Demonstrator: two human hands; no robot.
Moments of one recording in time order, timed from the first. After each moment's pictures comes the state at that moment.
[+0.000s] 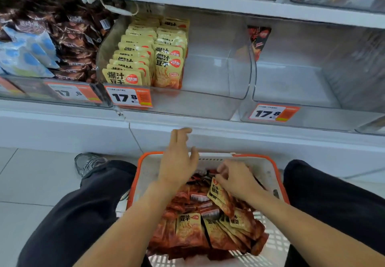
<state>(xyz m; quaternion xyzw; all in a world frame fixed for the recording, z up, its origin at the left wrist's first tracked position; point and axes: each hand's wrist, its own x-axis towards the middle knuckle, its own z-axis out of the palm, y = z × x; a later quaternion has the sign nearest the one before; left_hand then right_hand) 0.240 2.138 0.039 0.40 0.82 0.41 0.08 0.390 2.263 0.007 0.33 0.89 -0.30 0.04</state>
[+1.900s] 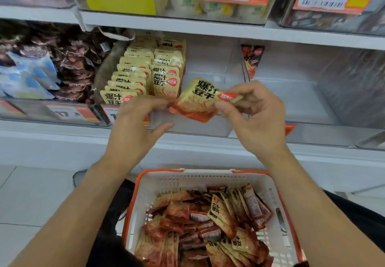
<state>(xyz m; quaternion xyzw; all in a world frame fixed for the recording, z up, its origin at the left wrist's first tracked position) 0.153 2.122 0.157 0.49 0.78 0.38 -0.09 0.324 2.284 0.194 0.17 0.74 -0.51 -0.40</state>
